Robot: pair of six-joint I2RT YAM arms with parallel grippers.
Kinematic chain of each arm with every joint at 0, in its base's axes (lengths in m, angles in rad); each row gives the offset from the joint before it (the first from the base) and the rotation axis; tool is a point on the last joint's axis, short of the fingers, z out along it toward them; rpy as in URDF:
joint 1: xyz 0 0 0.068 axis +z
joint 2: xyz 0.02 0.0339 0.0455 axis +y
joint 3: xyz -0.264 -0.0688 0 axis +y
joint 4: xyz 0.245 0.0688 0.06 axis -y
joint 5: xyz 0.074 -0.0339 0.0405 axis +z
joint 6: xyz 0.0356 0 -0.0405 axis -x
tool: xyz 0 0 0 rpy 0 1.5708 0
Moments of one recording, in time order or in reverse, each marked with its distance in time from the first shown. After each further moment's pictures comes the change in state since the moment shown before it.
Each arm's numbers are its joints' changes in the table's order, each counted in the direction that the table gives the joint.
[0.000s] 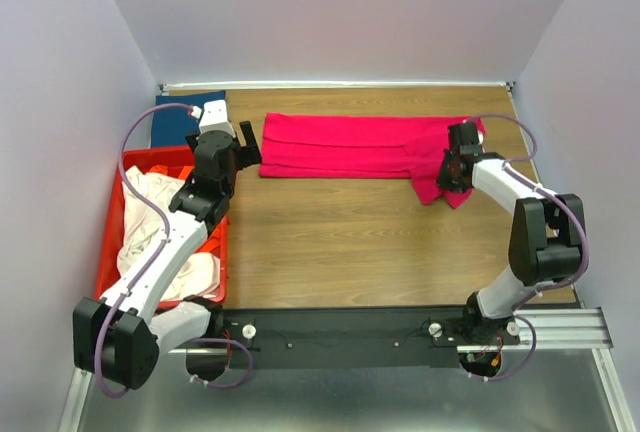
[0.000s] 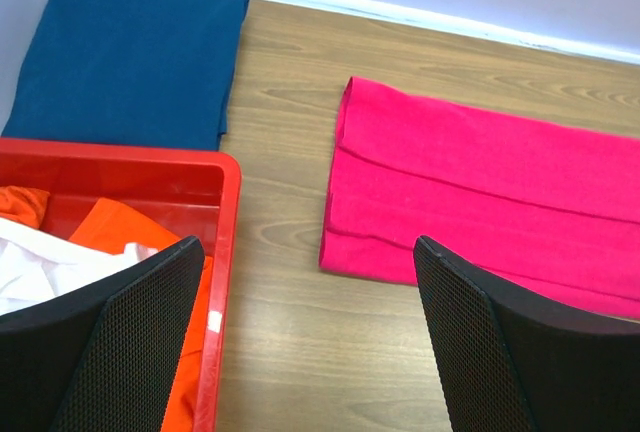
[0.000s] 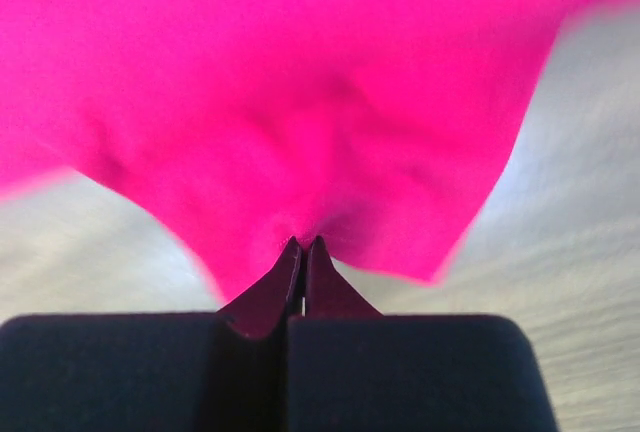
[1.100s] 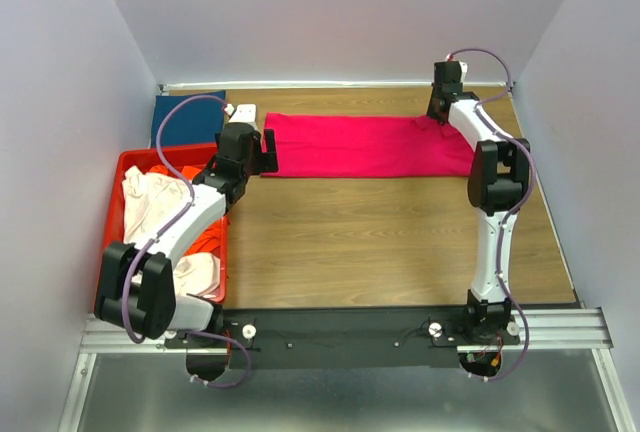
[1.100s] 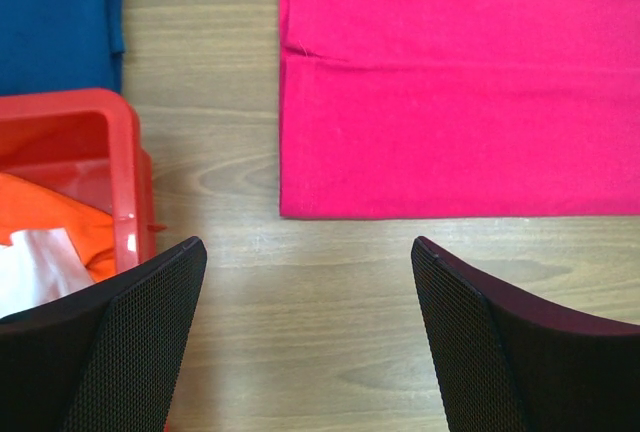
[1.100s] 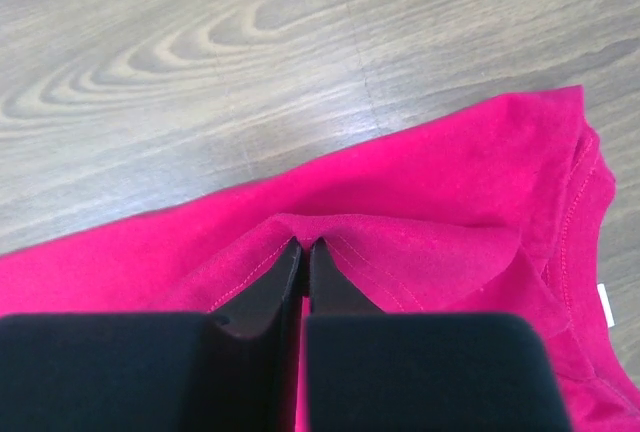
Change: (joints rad) left arm 0.000 0.267 -0.059 -0.040 -0.172 -0.022; right arm -0.016 0.700 -0.999 -0.002 -0.141 0.161
